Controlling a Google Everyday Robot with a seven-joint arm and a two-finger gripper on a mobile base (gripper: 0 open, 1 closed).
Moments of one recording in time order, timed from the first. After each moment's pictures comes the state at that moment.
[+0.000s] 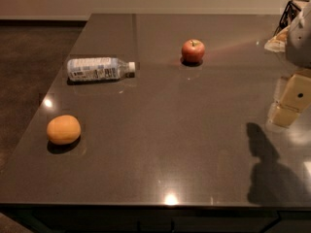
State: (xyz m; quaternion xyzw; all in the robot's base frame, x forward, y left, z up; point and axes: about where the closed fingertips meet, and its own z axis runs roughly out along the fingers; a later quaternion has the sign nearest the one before) arm 0.438 -0.216 0.978 -0.60 0.78 -0.04 0.16
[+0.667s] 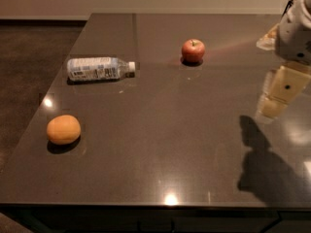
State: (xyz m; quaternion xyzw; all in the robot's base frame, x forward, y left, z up) arm 0.457 -0.207 0.975 -0.60 0.78 -0.02 0.16
